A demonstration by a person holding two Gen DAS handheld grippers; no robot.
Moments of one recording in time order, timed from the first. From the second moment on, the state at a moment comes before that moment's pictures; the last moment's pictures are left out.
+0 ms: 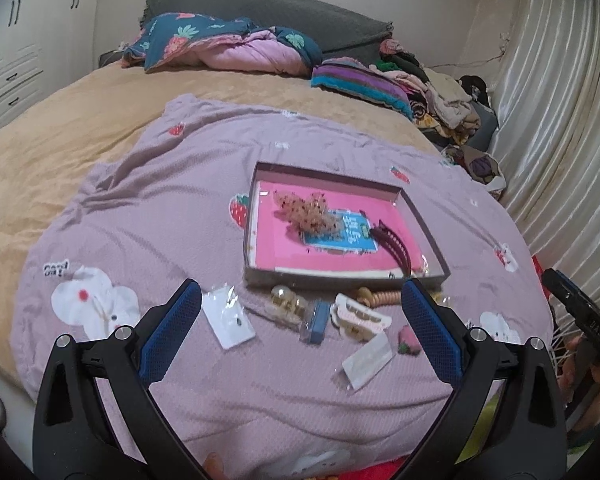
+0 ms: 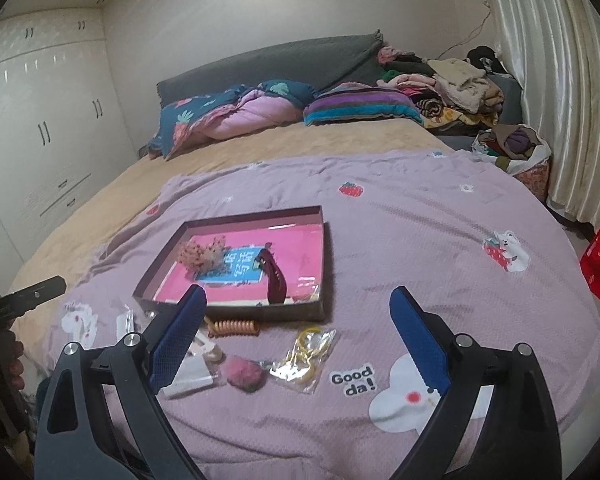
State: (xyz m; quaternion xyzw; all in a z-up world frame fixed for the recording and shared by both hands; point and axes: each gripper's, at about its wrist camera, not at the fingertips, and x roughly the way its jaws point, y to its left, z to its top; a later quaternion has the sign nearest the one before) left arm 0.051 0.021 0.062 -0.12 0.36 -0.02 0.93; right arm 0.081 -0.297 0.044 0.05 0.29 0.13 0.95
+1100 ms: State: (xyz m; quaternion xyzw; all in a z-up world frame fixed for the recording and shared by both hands) left arm 0.030 -0.002 -0.030 -0.08 0.46 -0.07 0.88; right arm 0.075 -0.252 -0.035 0.02 0.41 0.19 0.89
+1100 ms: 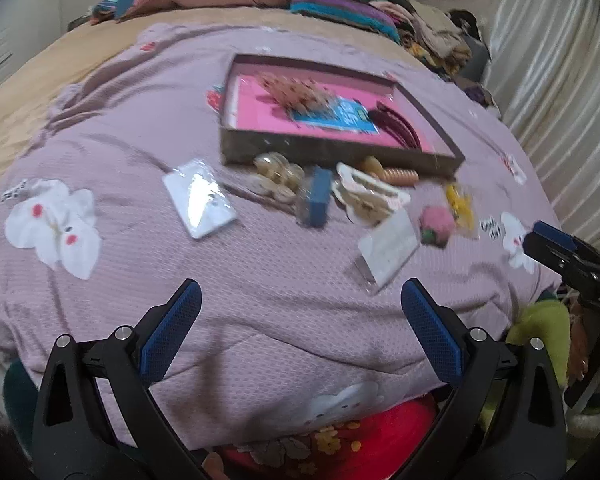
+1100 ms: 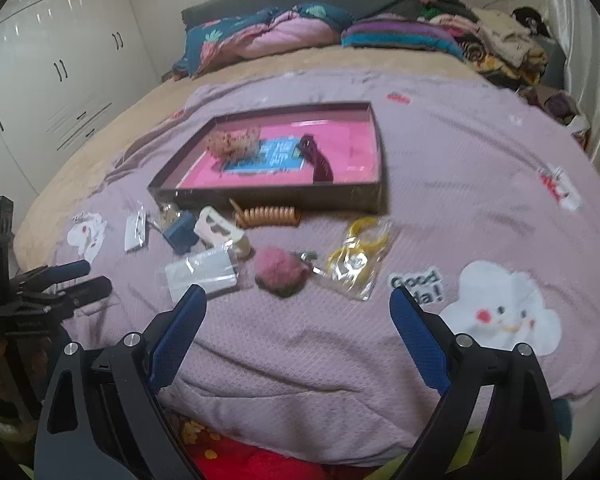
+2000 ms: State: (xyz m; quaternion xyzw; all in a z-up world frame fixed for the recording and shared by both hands) left arm 0.093 -0.060 -0.071 -0.04 0.50 -0.19 0.84; right arm 0.163 -0.222 -0.102 0.09 0.52 0.25 0.81
